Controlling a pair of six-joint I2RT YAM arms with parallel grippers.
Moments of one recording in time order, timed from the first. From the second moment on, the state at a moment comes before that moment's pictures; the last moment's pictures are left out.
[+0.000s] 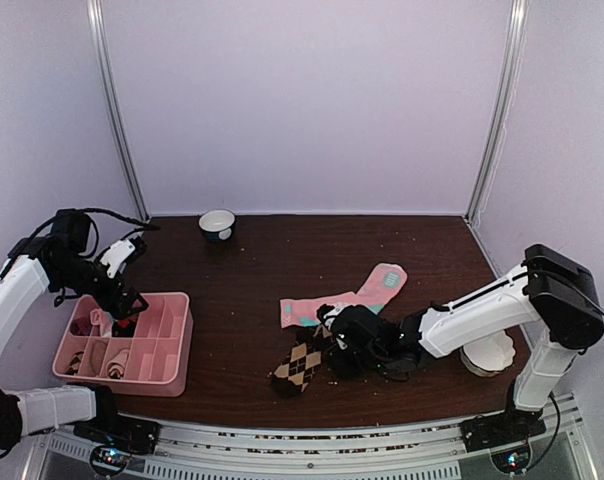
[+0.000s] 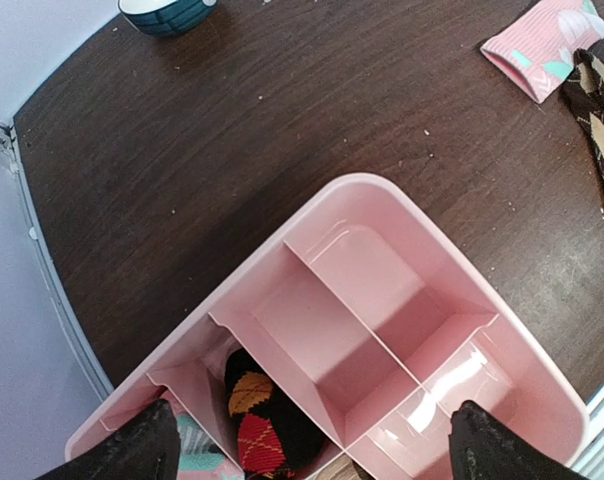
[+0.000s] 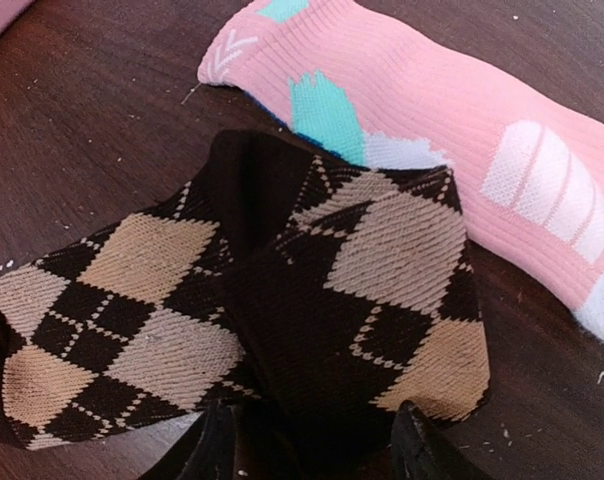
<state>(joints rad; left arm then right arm) 0.04 1.00 0.93 -0.97 0.30 0.65 1.12 1.74 0.83 0.00 0.29 0.38</state>
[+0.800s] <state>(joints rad) 0.04 1.02 0.94 -1.02 0.32 0.69 1.06 1.71 0.83 -0.06 0.23 0.37</state>
